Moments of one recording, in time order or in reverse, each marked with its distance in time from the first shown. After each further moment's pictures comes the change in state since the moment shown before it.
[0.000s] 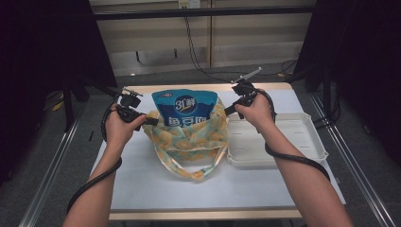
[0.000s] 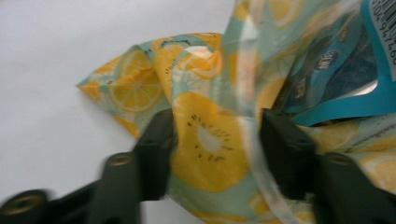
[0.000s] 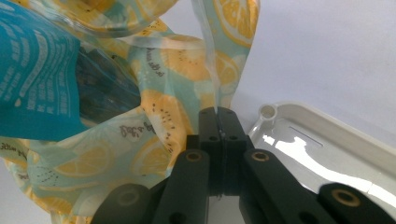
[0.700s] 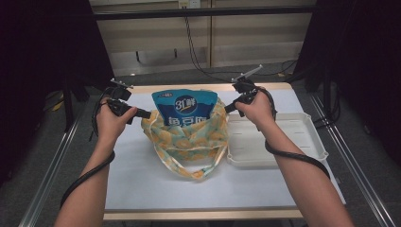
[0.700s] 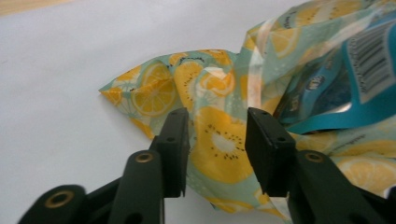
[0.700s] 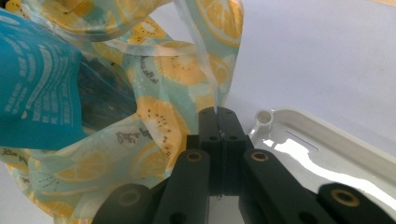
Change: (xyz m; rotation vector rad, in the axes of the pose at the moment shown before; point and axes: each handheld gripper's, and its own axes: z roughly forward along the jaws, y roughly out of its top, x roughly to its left) left arm 0.007 0.010 -0.030 -0.042 -0.021 -0.041; right arm -0.001 0.005 -0.004 -0.002 -0.004 0.006
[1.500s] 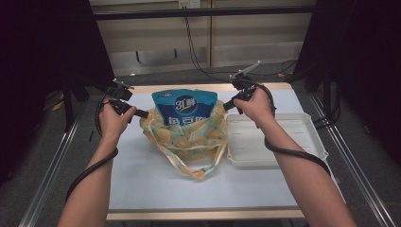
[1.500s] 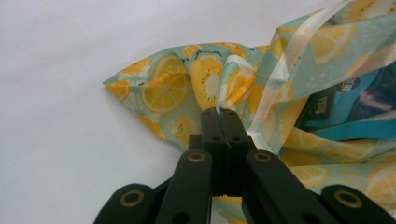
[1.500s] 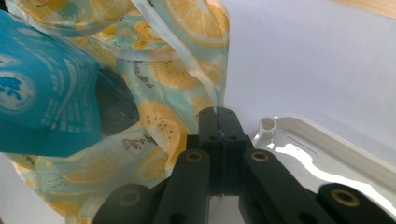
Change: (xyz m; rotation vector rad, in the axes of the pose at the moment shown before) left arm 0.021 0.000 0.018 0.041 -0.016 -0.050; right arm 0.006 0.009 -0.005 0.003 -0.002 -0.014
